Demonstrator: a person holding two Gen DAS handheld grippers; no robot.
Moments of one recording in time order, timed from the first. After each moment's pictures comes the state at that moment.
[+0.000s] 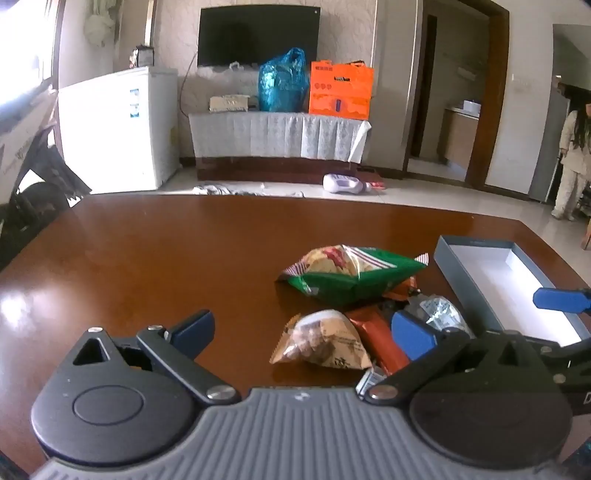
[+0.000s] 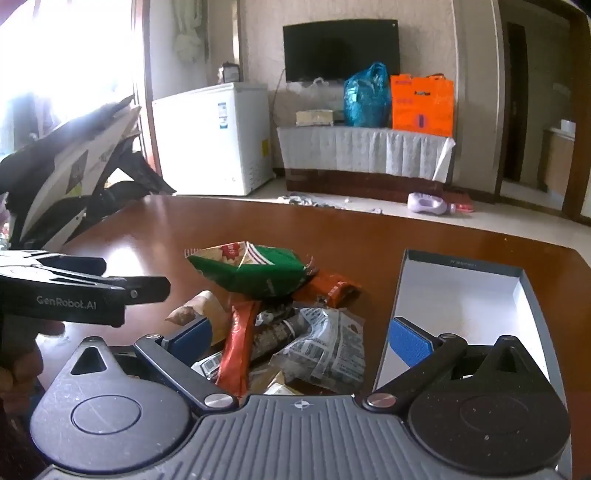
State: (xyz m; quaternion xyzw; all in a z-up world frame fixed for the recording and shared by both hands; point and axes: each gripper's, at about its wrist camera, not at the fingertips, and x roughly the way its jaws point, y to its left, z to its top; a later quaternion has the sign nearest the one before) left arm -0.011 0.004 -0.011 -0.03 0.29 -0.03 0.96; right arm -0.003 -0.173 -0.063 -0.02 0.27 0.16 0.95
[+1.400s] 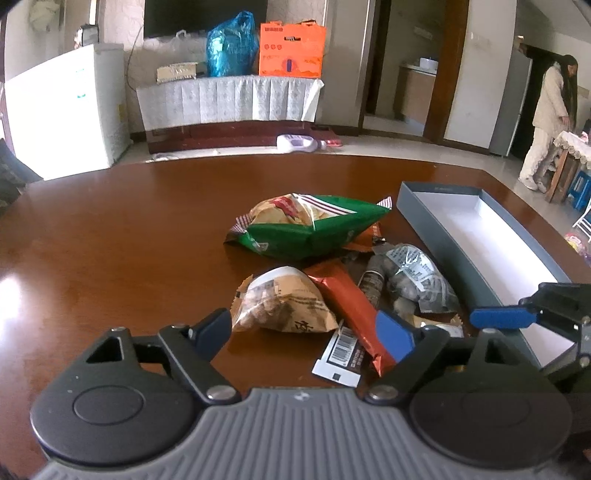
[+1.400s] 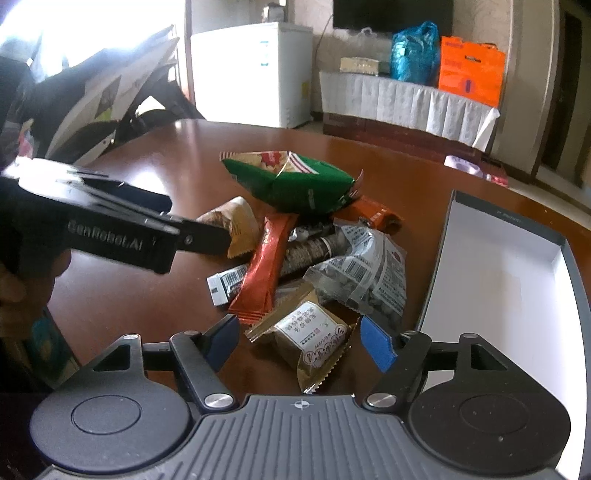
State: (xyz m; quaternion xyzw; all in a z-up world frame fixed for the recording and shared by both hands) left arm 0.016 -0.011 -0.038 0.00 0.35 -0.11 0.93; right arm -0.005 -0.153 -0.103 -0.10 0.34 0.21 0.91
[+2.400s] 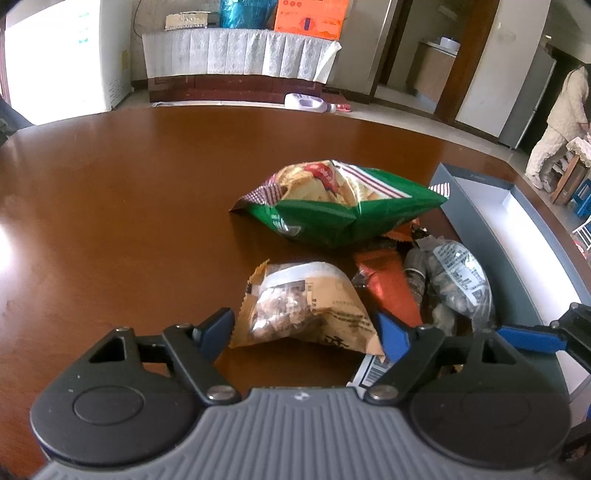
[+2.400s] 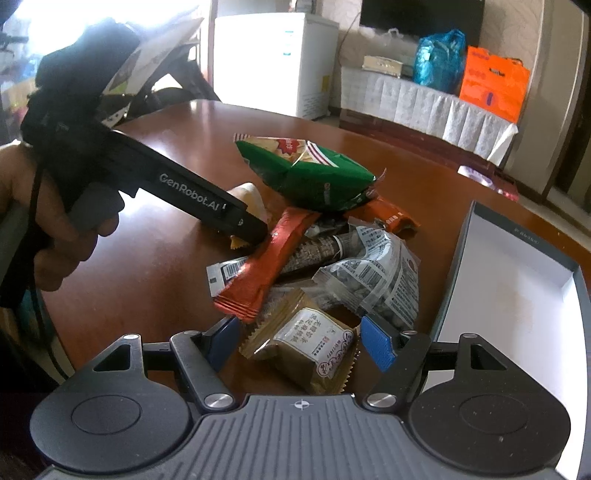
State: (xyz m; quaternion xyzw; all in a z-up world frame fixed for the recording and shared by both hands) left arm 0.080 0.000 -0.075 -0.05 0.42 -0.11 0.90; right arm 0.003 -0.143 -0.111 -0.15 0.34 0.23 0.90
